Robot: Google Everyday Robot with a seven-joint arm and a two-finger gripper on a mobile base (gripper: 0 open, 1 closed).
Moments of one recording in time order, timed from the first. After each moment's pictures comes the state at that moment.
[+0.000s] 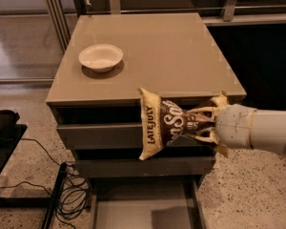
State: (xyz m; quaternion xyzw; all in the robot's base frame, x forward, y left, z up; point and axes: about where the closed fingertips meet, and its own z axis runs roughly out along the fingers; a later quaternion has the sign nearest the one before) arm 0.477 -0.138 0.820 -0.66 0.54 0.00 0.52
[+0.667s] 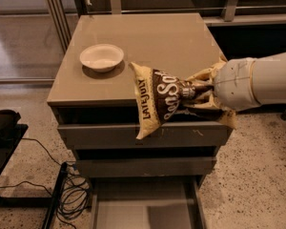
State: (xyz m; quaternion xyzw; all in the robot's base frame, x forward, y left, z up) arm 0.495 -0.123 0.905 -0.69 0.56 0.00 0.46
